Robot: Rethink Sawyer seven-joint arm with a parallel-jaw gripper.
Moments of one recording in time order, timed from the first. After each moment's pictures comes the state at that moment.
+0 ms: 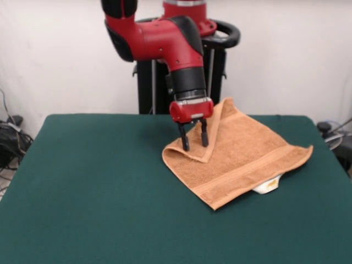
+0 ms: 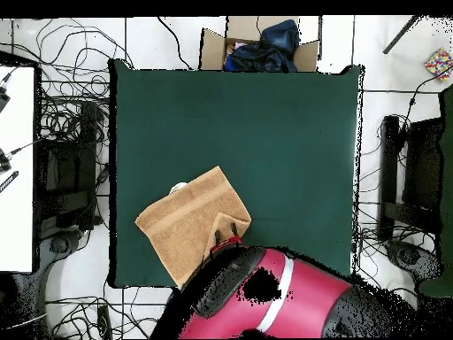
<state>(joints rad) -0.39 -0.27 -0.10 2.07 -0.67 -0.81 1.40</state>
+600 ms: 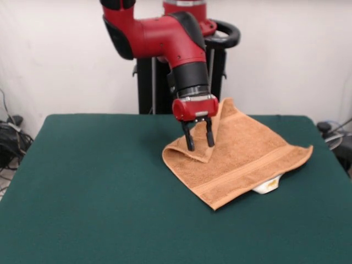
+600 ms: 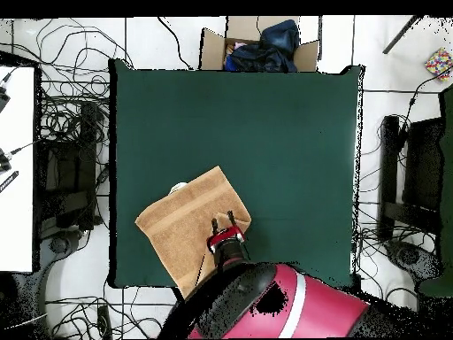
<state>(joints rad) -0.41 -0.36 -0.05 2.08 -0.69 -0.81 1.40</state>
